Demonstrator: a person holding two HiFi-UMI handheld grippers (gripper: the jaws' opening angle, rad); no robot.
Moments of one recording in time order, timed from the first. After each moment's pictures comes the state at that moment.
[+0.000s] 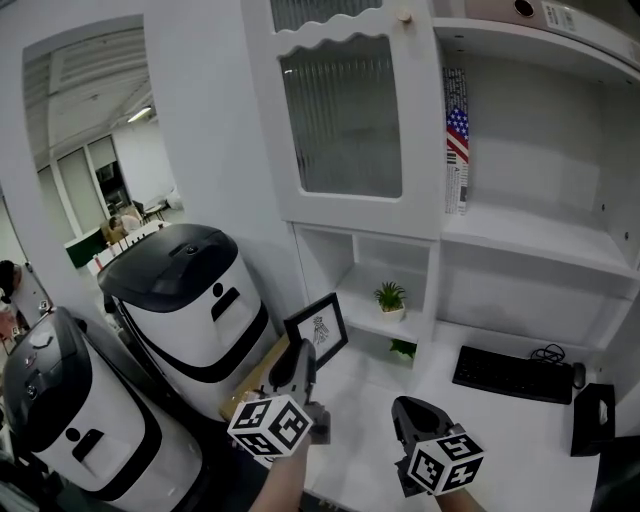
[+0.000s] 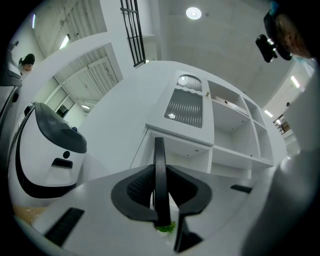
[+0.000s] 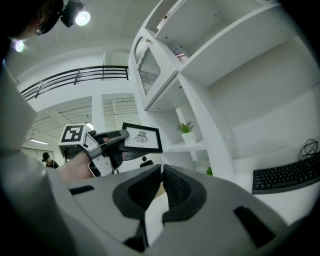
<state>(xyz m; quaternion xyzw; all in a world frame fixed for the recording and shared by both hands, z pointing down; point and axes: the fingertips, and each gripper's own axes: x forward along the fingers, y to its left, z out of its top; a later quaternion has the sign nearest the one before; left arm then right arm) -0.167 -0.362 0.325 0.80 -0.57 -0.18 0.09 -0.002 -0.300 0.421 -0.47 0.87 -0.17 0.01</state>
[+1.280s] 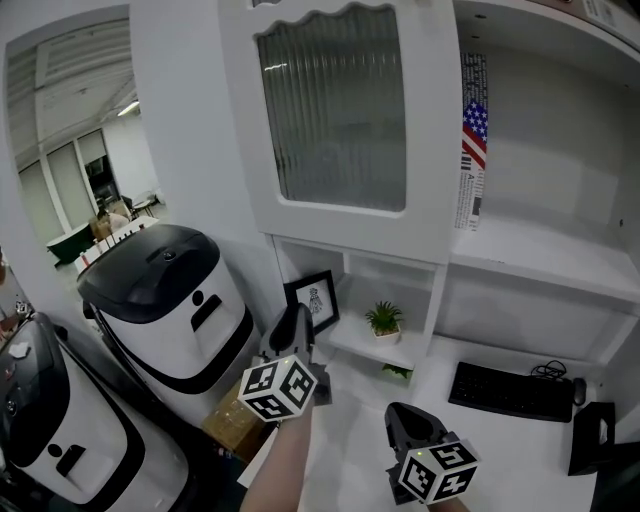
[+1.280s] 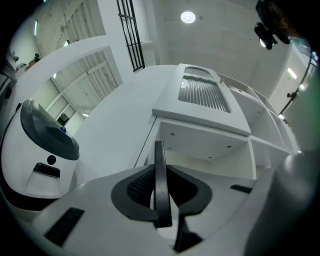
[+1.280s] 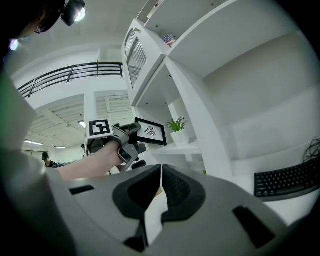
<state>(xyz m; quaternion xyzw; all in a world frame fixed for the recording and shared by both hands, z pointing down) -0.162 -0.504 0.316 0.78 -0.59 -0.20 0.05 0.002 -0.369 0.433 -0.49 0.85 -0.18 0.00</state>
